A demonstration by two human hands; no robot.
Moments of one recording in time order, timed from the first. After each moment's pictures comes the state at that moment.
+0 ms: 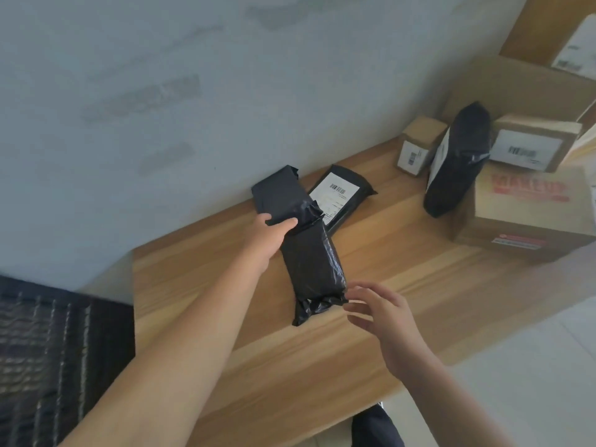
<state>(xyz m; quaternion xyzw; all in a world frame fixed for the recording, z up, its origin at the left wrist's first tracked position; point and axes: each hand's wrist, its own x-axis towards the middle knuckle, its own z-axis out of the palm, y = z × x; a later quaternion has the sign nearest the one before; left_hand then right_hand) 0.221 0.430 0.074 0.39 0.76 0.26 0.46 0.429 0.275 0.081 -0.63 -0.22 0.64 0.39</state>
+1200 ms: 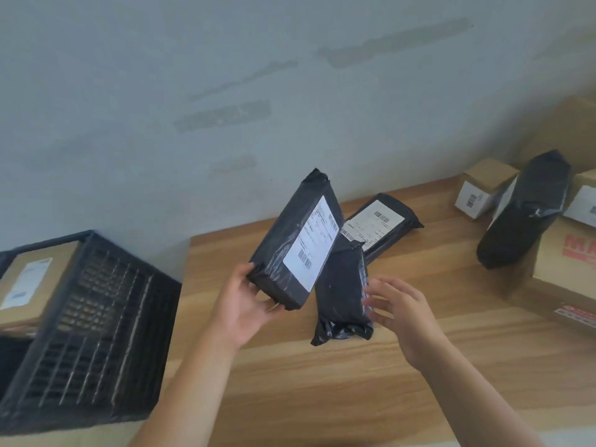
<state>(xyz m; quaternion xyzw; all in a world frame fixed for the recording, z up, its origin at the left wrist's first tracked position) 0.185 0.294 0.119 0.05 0.52 0.57 0.64 0.454 0.336 0.096 -0.54 -0.27 0.71 0.36</state>
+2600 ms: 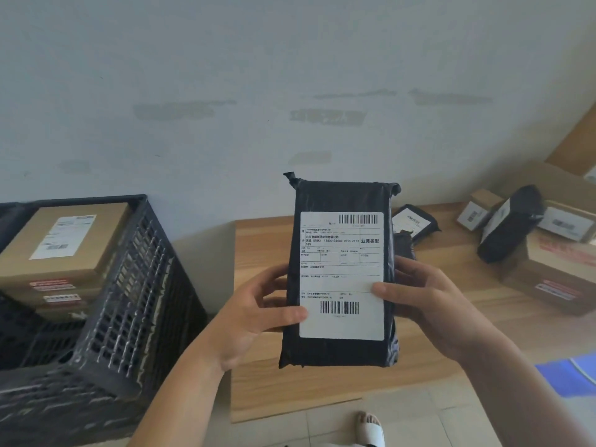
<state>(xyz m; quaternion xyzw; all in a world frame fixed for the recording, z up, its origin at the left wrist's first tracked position) -0.021 0.058 0.196 0.46 0.46 0.45 0.61 0.258 0.123 0.228 -0.38 -0.54 0.68 0.33</state>
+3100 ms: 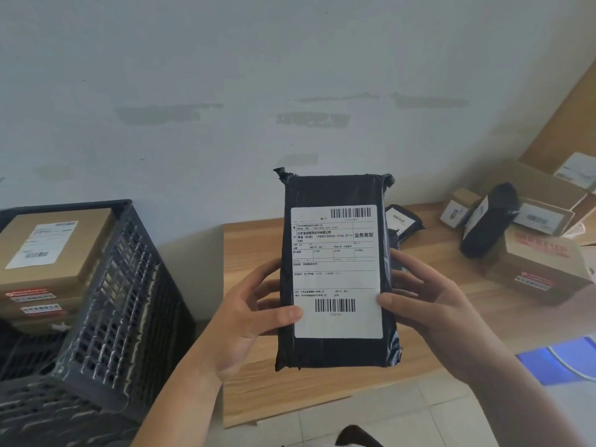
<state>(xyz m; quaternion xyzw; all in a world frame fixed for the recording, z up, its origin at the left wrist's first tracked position) -0.012 0.048 0.191 0.44 0.42 0.49 0.62 0.271 0.087 0.232 -0.38 -0.56 0.63 0.38</state>
